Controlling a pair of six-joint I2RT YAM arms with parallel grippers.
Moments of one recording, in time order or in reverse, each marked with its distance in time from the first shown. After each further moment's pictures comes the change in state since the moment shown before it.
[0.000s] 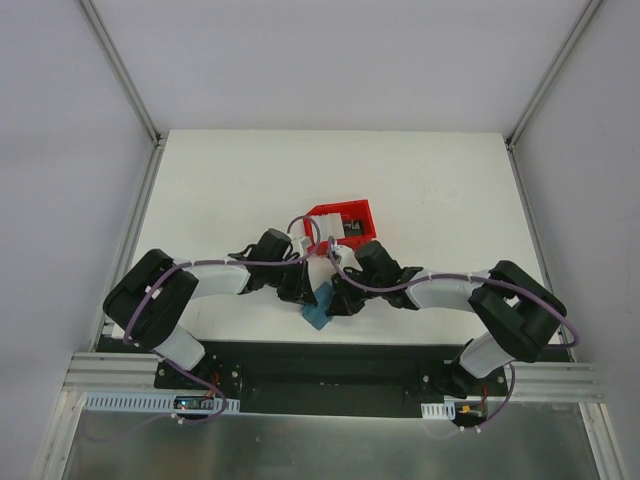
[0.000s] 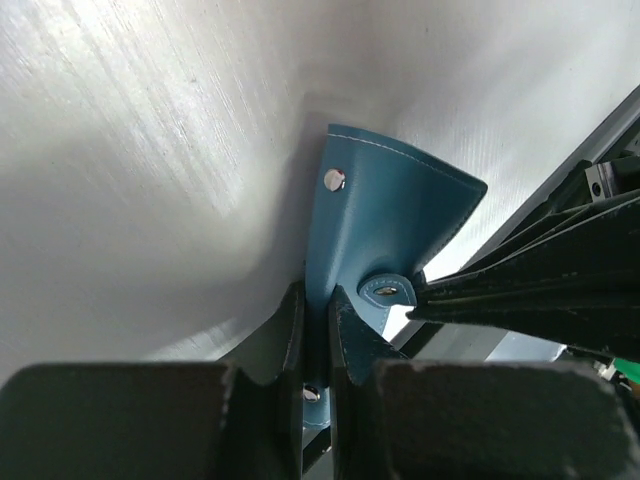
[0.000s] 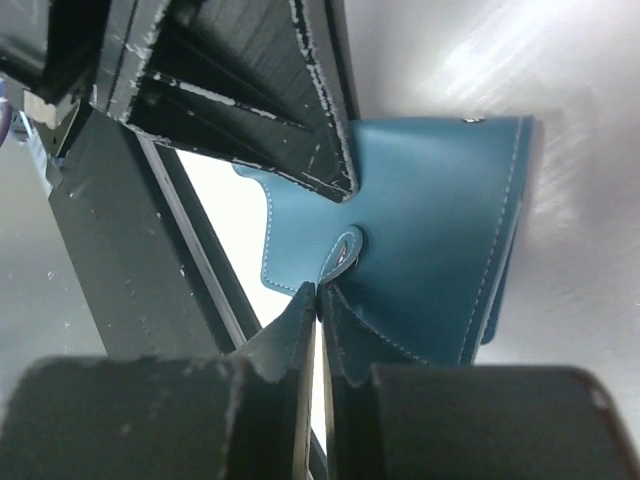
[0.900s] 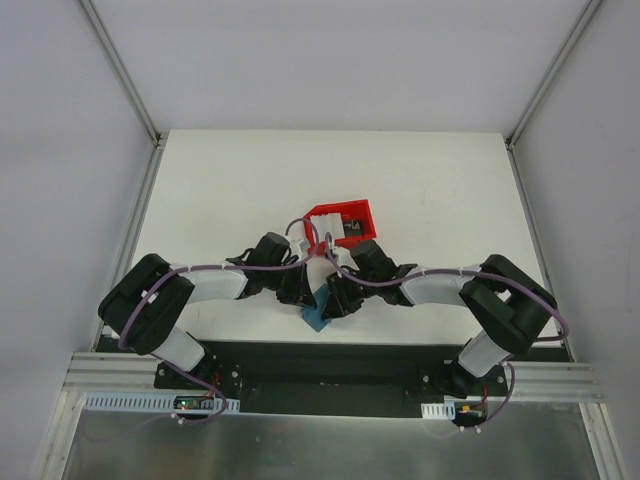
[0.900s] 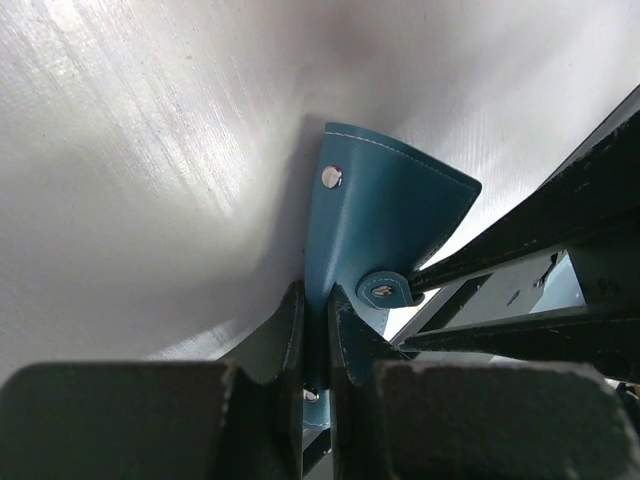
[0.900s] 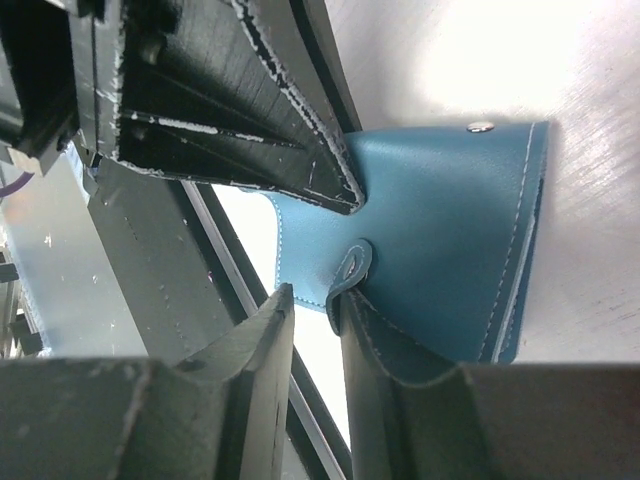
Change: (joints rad) left arm -0.017 -0.042 -0.045 0.034 -0.027 -0.032; right arm 0.001 0.055 0.021 0.013 -0.048 0.081
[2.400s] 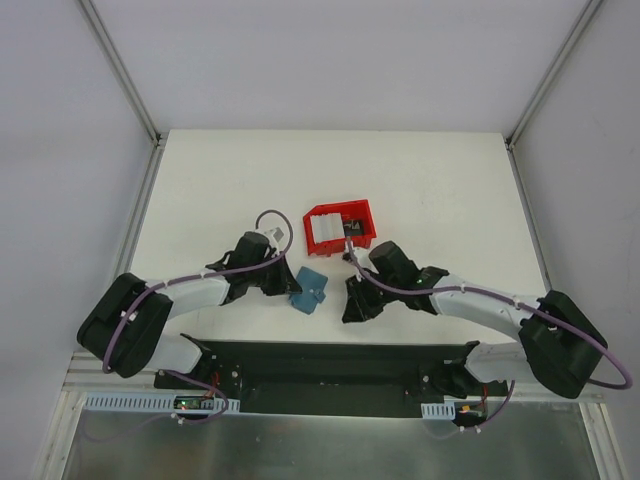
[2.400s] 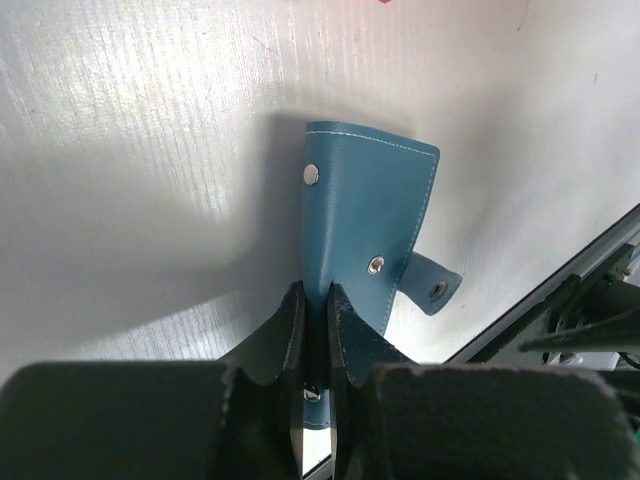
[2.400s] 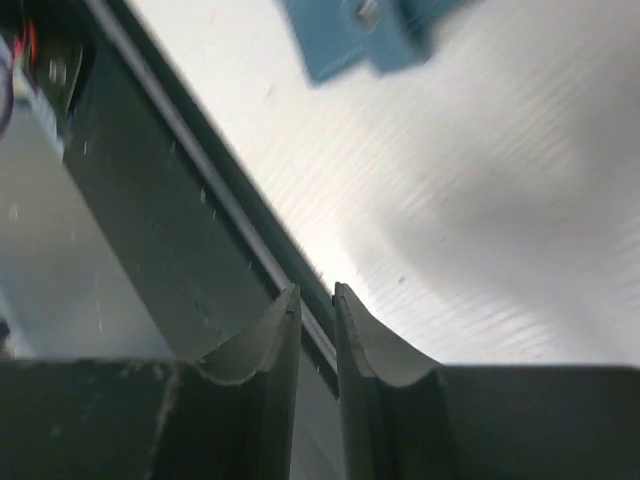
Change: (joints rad) left arm 0.110 -0.138 -0.089 0.028 -0.135 -0.069; right arm -0.013 -0.316 -0.060 -0.354 0.033 -0.122
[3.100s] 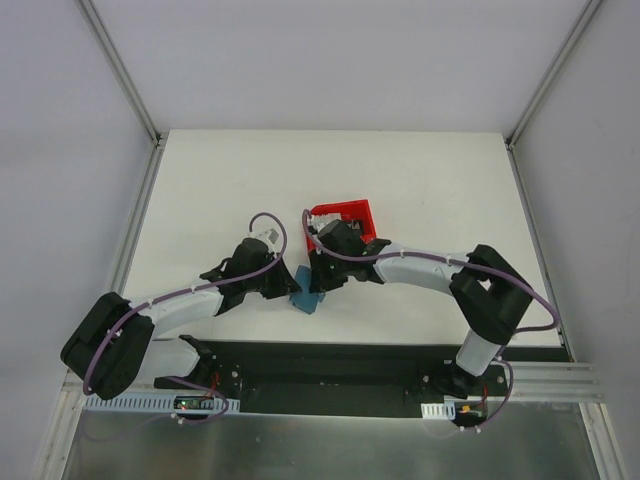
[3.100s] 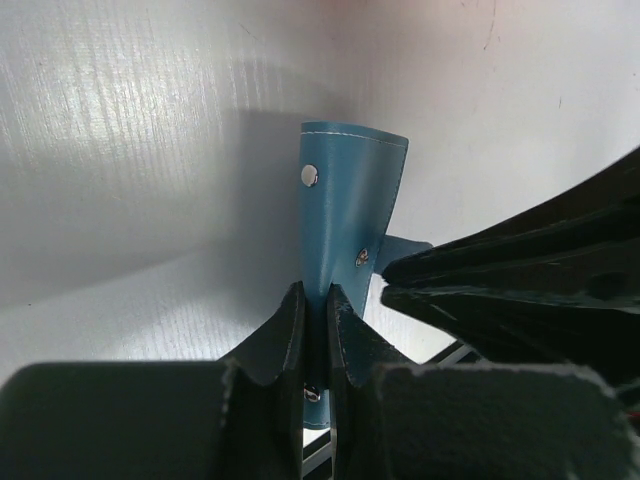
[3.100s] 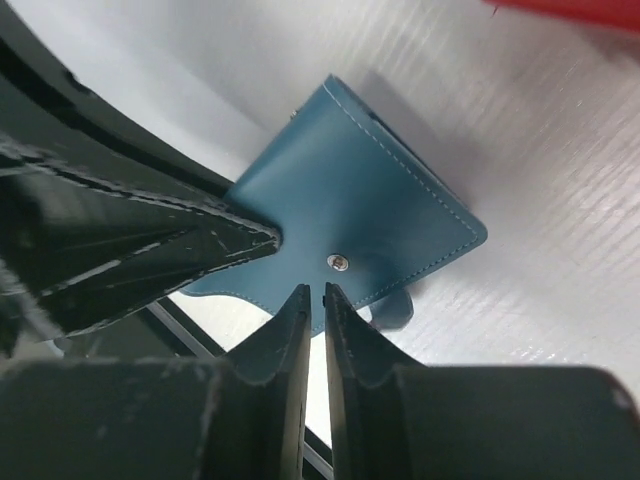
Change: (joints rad) left arm -0.067 -0.152 -0.047 -0.026 -0.116 -0.100; right arm 0.080 0.417 0.458 -0.037 0.346 0.232
